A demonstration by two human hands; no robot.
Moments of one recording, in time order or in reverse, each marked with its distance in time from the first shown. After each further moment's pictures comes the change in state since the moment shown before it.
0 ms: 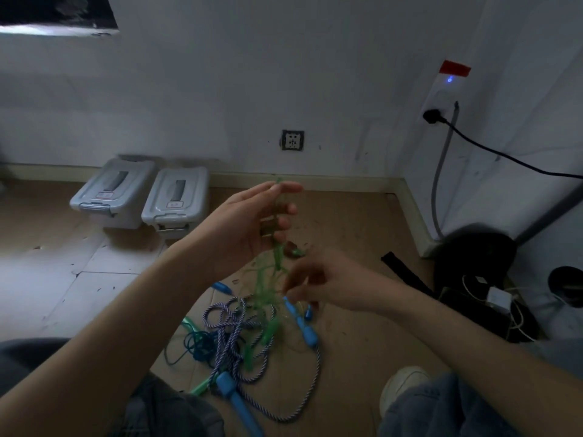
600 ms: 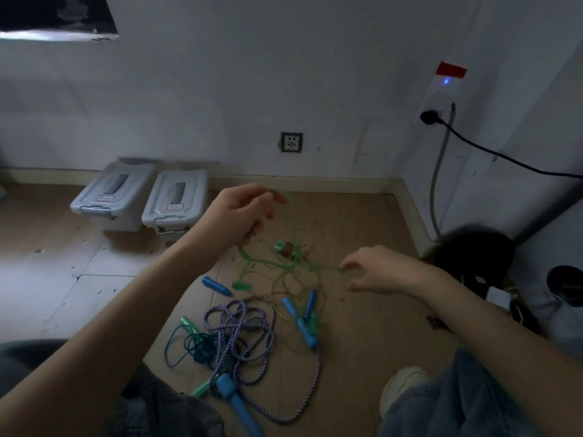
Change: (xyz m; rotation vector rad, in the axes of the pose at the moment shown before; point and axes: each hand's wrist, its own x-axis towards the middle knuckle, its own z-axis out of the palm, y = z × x) left_hand 0.002 0.003 -0.011 0.700 0.241 0.190; right_hand -0.012 0.030 -0.041 -0.655 -0.017 0.479
